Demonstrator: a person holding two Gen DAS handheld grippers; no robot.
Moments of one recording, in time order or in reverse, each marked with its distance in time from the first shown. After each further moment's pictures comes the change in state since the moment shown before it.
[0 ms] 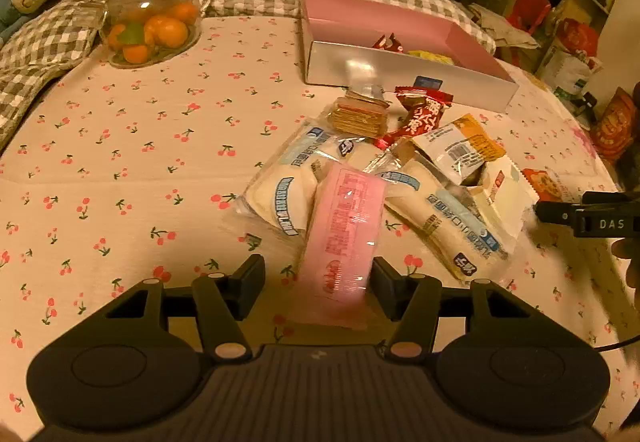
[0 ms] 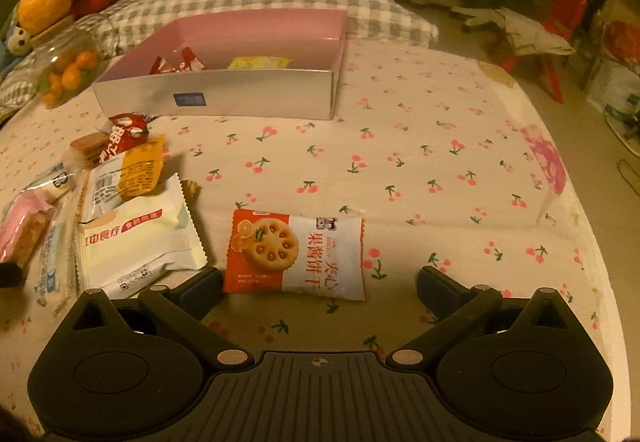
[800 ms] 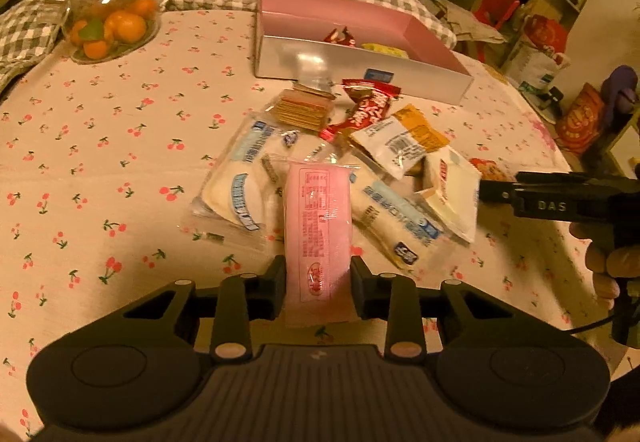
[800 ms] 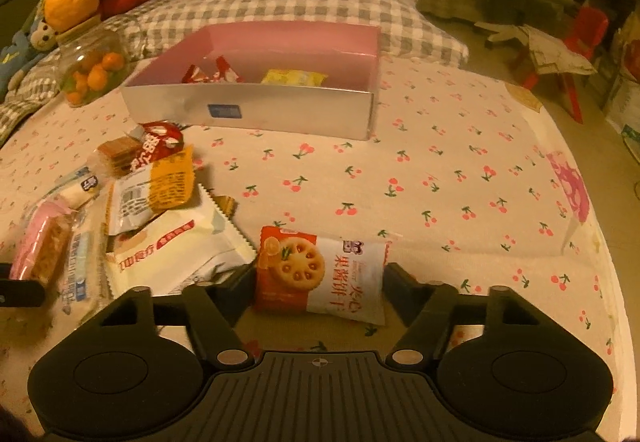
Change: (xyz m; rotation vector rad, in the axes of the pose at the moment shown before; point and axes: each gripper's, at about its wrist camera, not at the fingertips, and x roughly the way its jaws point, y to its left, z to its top) left arm -0.004 -0.016 0.000 0.014 0.026 -0.114; right arm -0.001 0.016 0.009 -0.048 -0.025 0.049
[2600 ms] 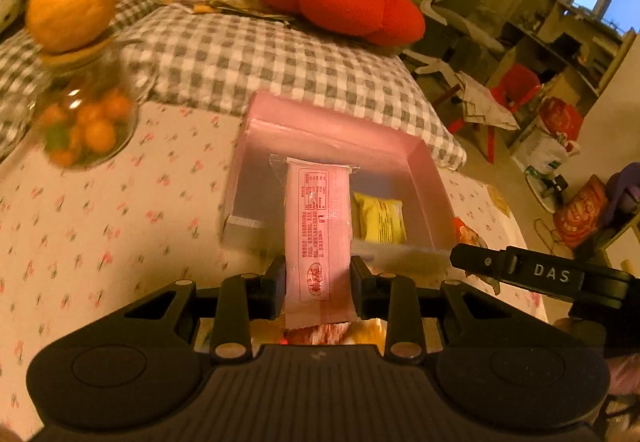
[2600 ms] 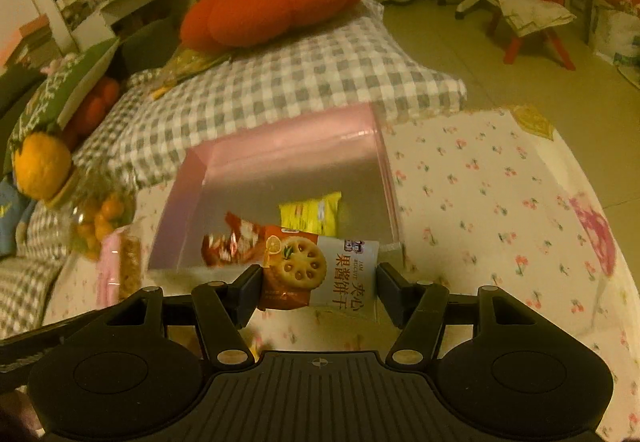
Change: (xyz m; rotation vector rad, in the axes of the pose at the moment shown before) left arm 0.022 -0.014 0.138 -0.155 -0.118 -0.006; right arm 0.001 -0.011 0.125 0.328 -0.021 0.075
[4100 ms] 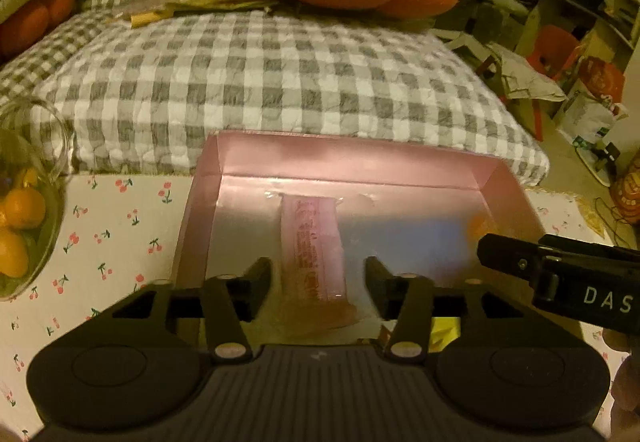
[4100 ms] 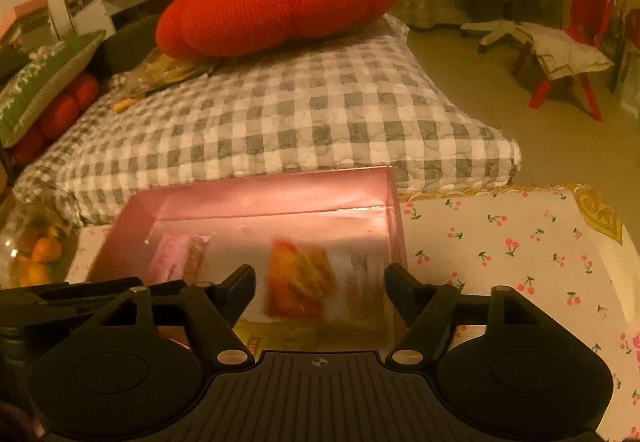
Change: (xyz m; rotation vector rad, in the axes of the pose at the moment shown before) left arm 0.144 -0.018 0.066 0.157 0.014 0.109; right arm 0.109 -0.005 0.062 -0.117 -0.064 -0.012
